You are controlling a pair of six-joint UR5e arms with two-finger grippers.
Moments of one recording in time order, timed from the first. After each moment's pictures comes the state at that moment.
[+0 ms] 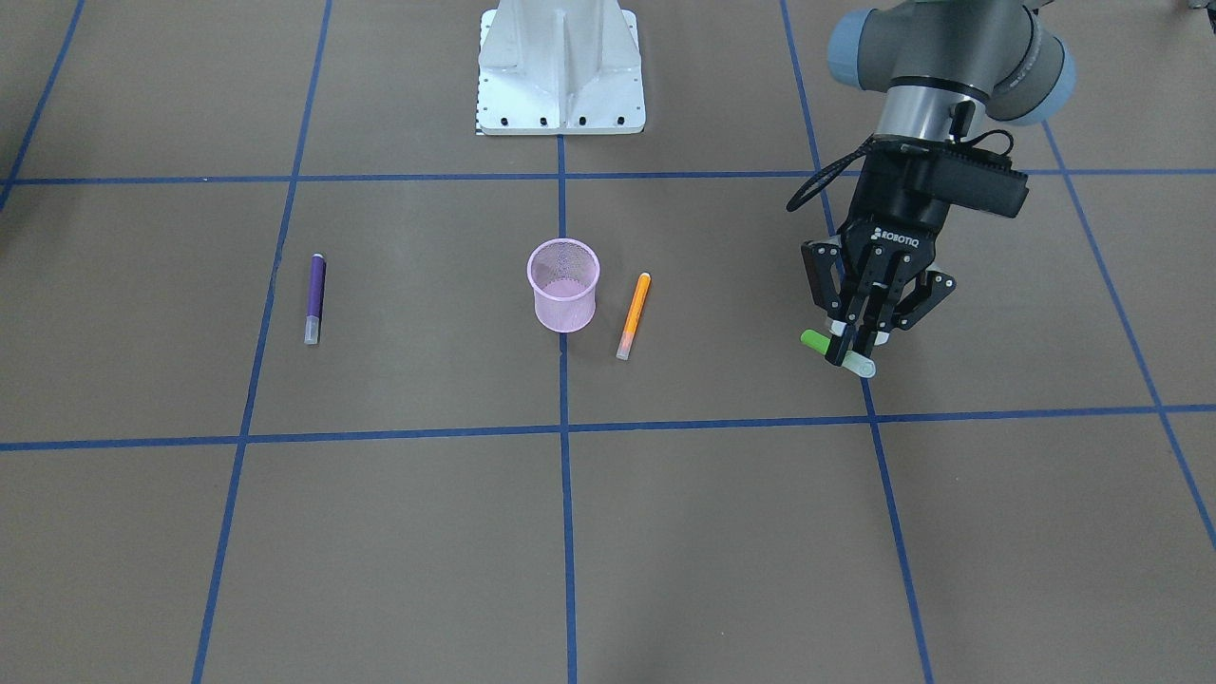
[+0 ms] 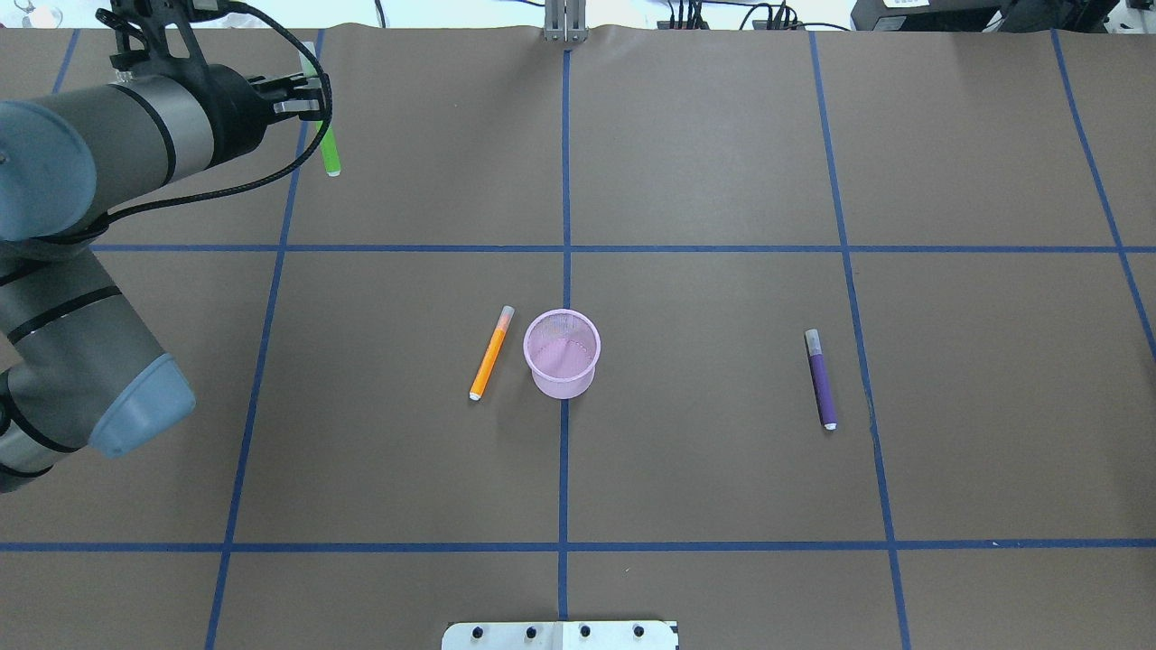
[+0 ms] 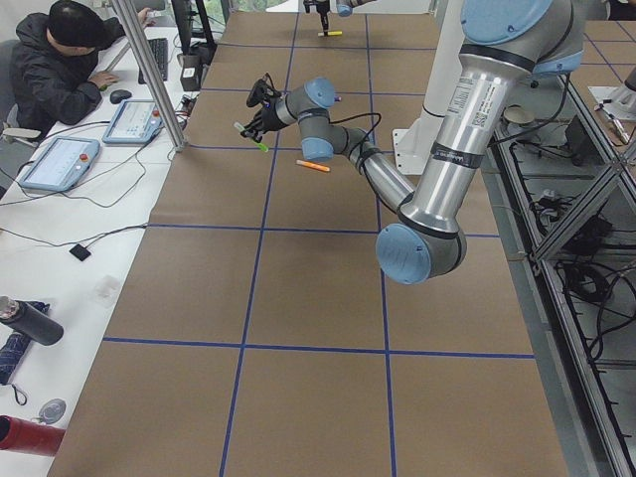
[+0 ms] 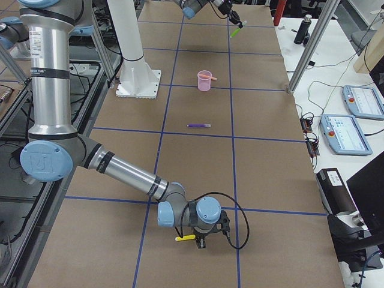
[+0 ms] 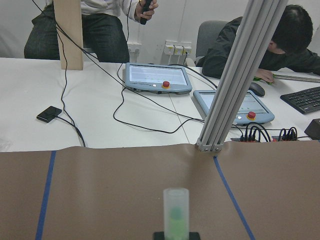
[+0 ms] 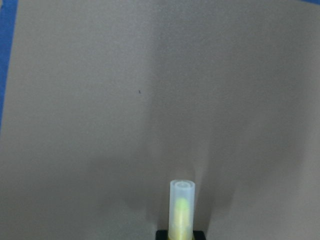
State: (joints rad) left arm -0.79 -1.93 -1.87 -2.24 -1.46 -0.99; right arm 1.44 -1.60 1.11 -1.08 2.30 -0.09
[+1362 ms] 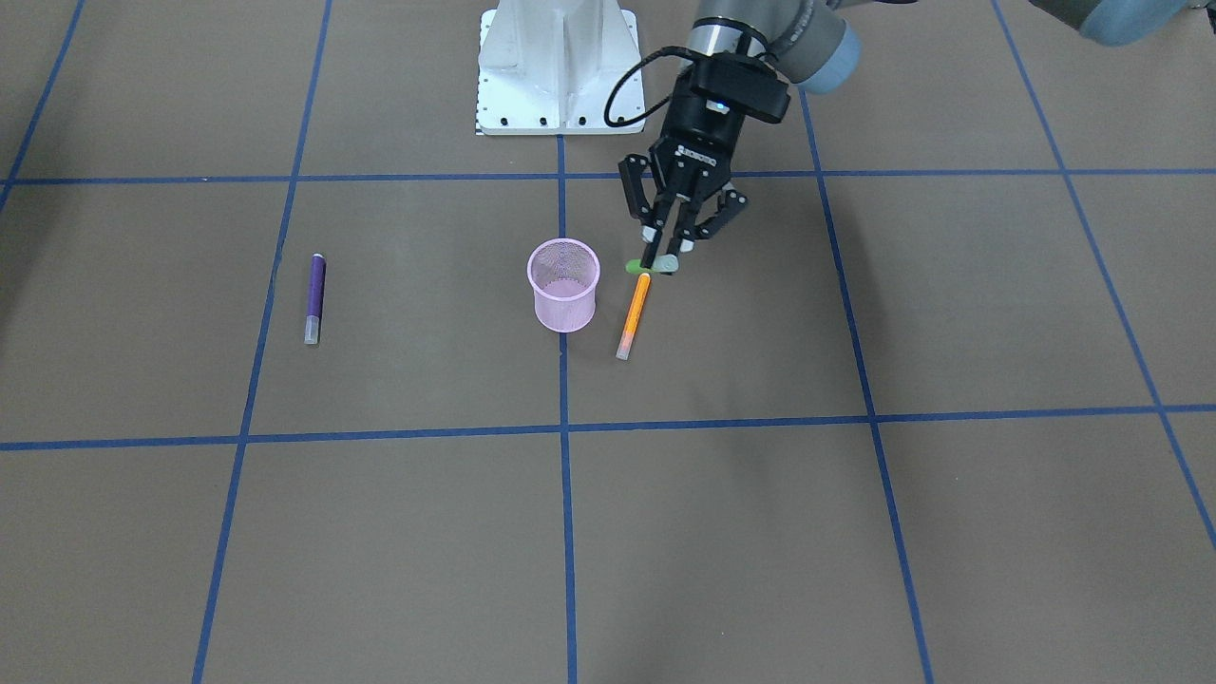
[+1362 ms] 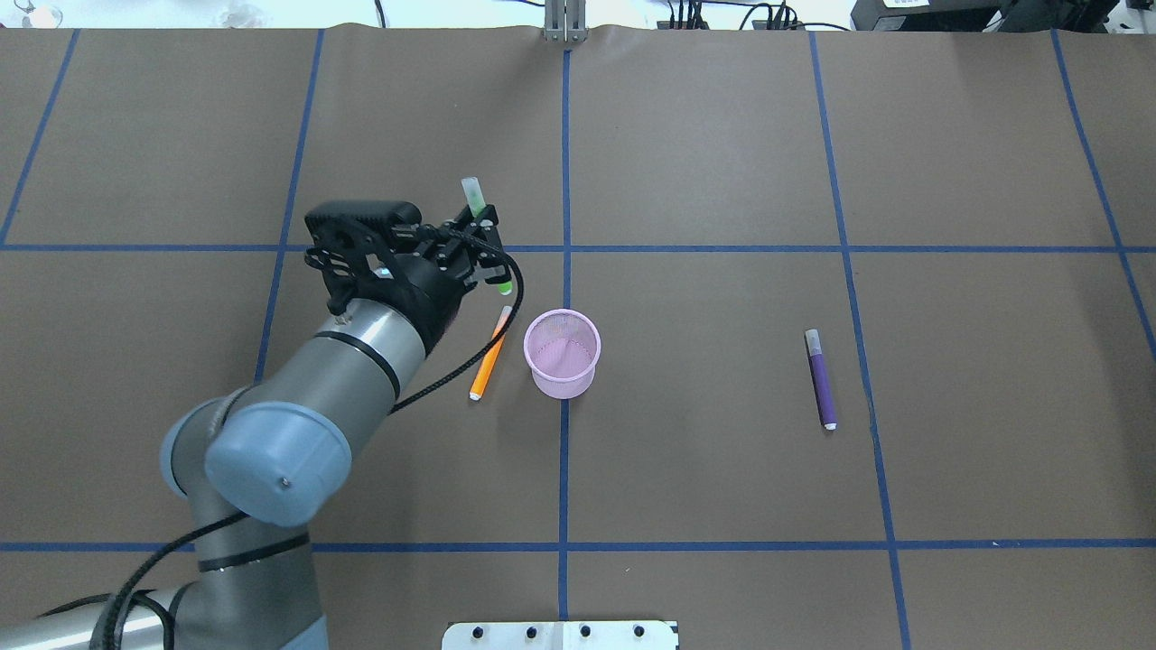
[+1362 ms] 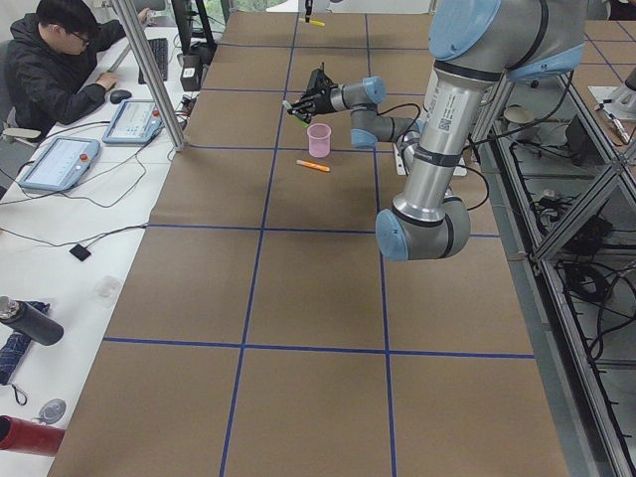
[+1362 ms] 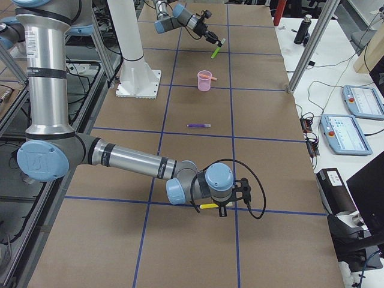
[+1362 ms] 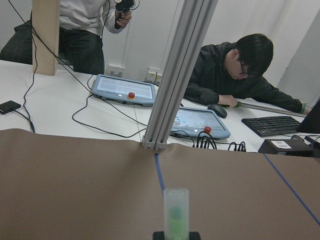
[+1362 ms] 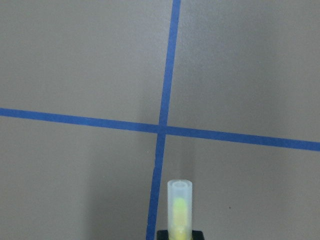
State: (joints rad) left arm -0.31 -2.05 -1.88 -2.27 -0.87 -1.13; right arm 1.52 -1.58 1.37 -1.08 2.41 0.15
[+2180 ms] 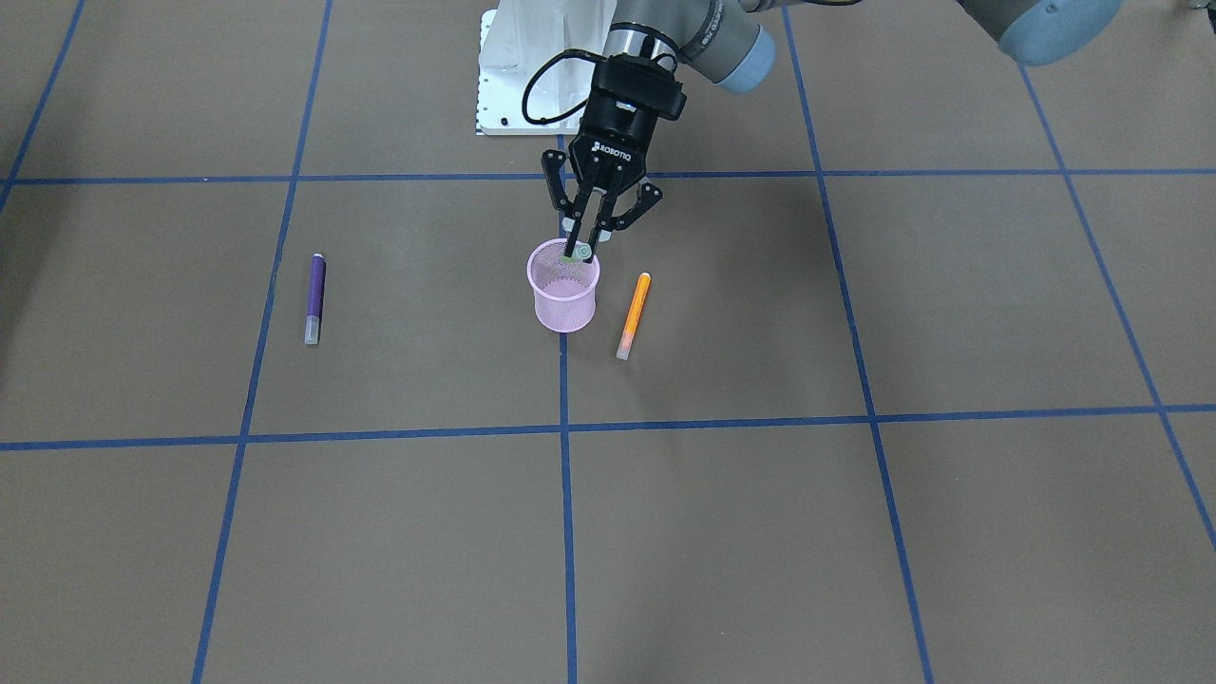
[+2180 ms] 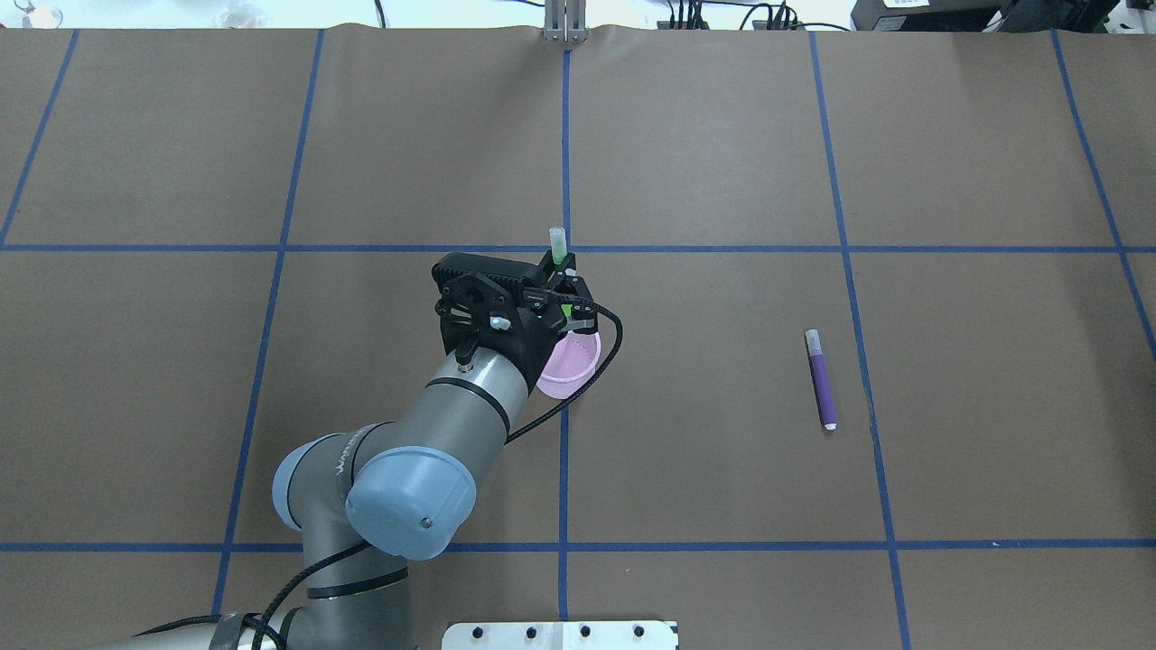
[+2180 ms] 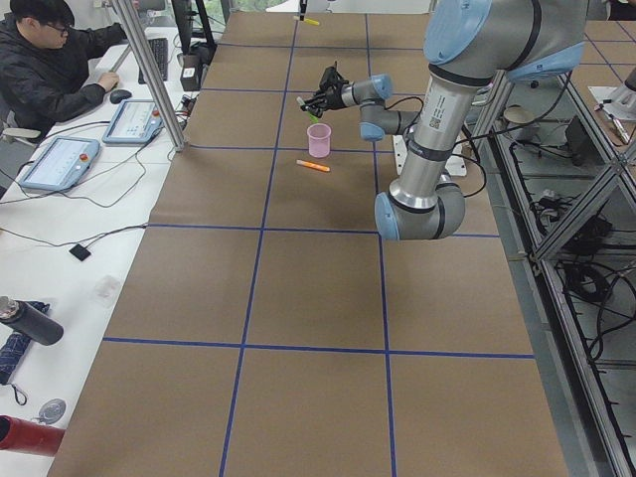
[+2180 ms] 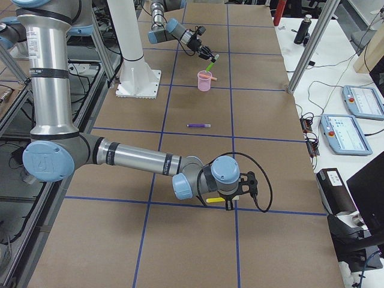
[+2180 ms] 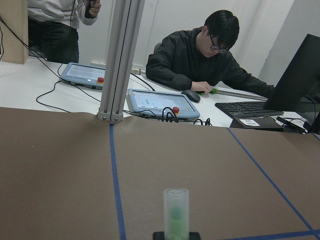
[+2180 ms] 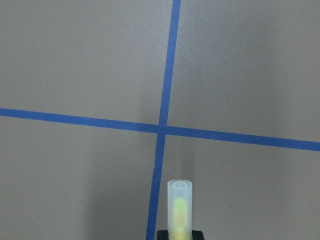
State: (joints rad) left arm -0.25 -2.19 -1.71 -2.26 -0.83 -1.04; right arm 1.52 -1.55 1.38 -1.08 2.41 0.19
